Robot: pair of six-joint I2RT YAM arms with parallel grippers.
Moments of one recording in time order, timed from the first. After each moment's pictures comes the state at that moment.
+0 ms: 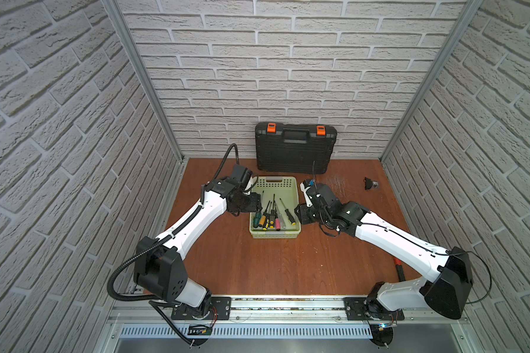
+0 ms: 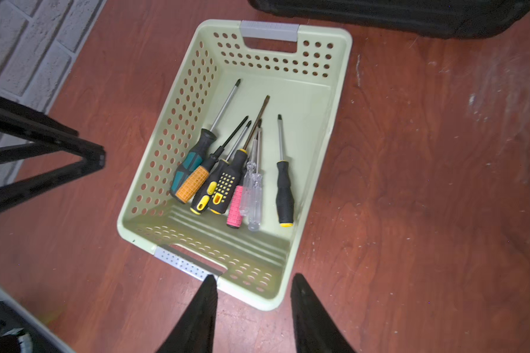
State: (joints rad) left arm -0.41 1.45 1.27 -0.89 0.10 -0.36; right arm 0.70 1.37 1.18 -0.63 0.18 0.46
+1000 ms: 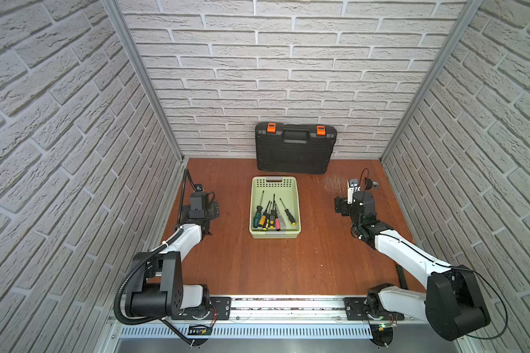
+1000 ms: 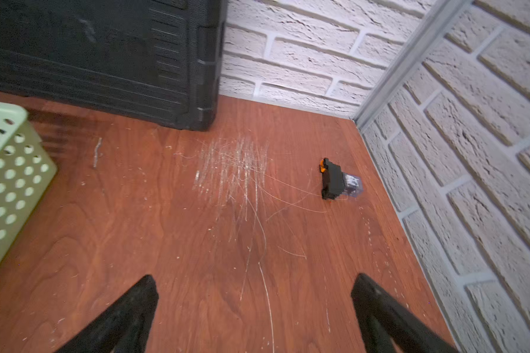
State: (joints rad) left arm 0.00 1.37 0.60 0.09 -0.31 -0.01; right arm 0.19 1.23 0.60 0.15 0.38 -0.04
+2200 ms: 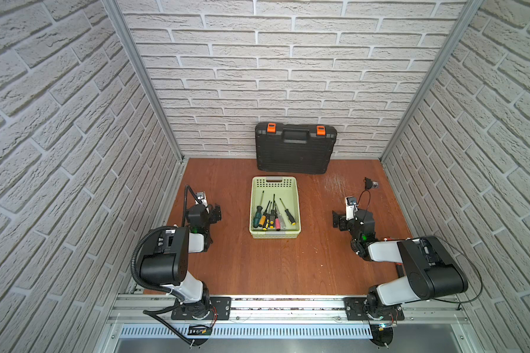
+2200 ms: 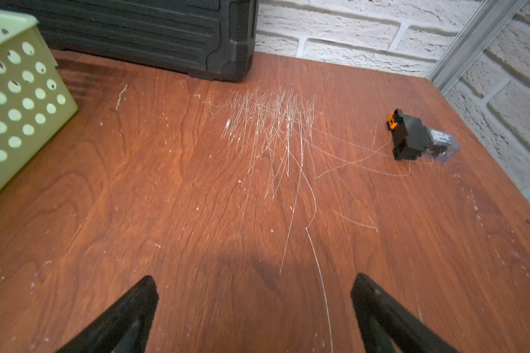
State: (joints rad) left arm 0.05 1.57 0.39 0.76 -0.15 0.03; right arm 0.08 1.48 0.34 0.70 0.11 -0.02
